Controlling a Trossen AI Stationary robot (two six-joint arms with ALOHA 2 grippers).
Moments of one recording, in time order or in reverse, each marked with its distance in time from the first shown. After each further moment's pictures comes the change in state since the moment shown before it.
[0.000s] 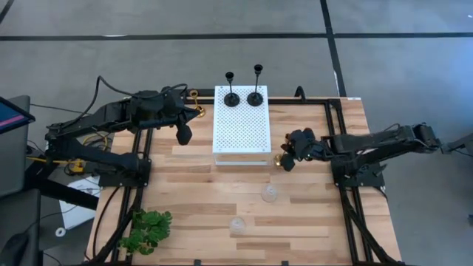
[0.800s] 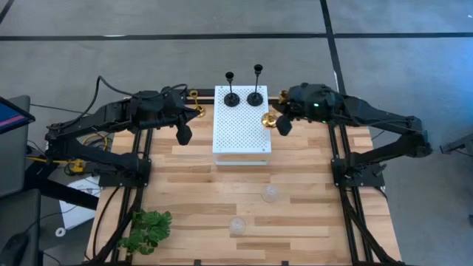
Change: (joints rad) left arm 0.000 0.000 0.000 -0.001 0.000 0.000; right arm -0.265 0.147 0.694 -0.239 -0.156 -0.414
